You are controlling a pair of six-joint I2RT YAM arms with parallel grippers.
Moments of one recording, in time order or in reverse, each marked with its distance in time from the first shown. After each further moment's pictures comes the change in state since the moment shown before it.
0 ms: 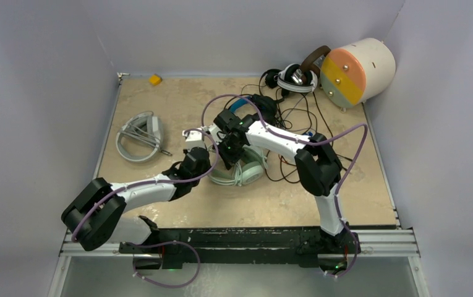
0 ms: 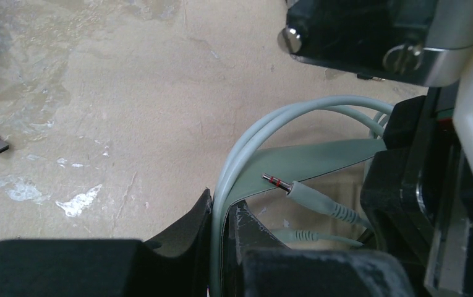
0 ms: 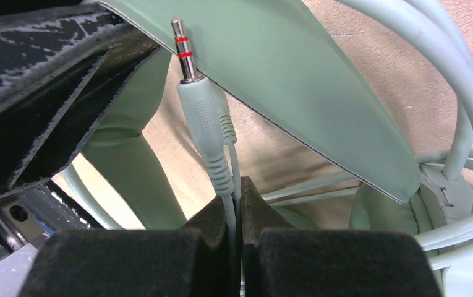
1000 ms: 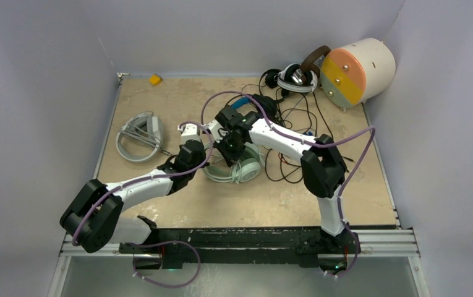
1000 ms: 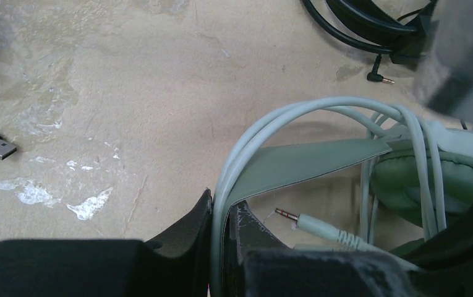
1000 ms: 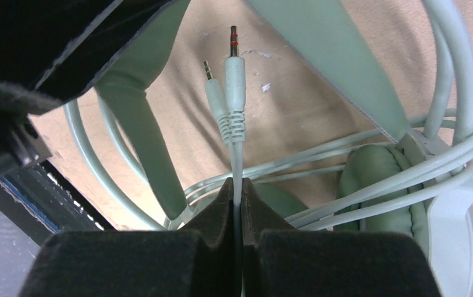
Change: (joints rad) left arm 0.086 -0.021 0.056 -0.120 0.132 -0.016; right arm 0.000 -0.061 -0.010 -0.024 -0.006 -0.092
